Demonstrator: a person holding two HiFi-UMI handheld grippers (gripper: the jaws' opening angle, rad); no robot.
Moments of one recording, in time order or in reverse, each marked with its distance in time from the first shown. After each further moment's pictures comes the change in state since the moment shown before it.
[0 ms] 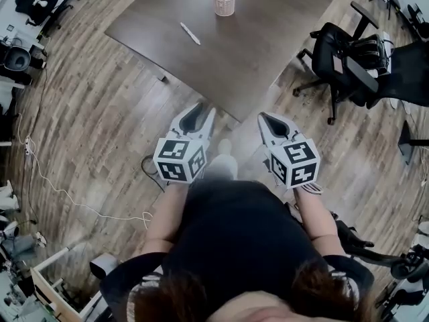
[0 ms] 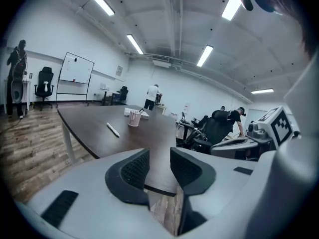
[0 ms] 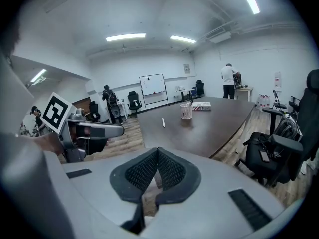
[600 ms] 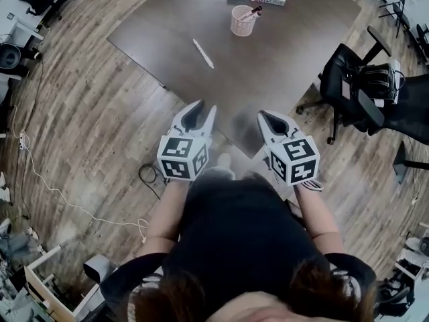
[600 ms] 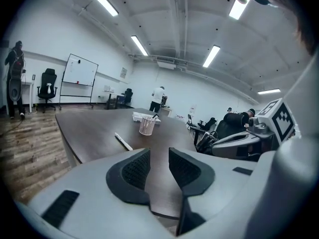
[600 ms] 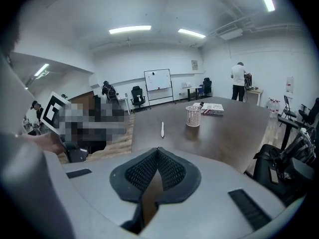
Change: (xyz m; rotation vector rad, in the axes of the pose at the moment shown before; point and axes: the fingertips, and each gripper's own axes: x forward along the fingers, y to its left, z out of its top) left arm 0.078 0.091 0.049 -0.004 -0.026 0.050; right arm 0.119 -0.030 0.061 -0.070 0.053 0.049
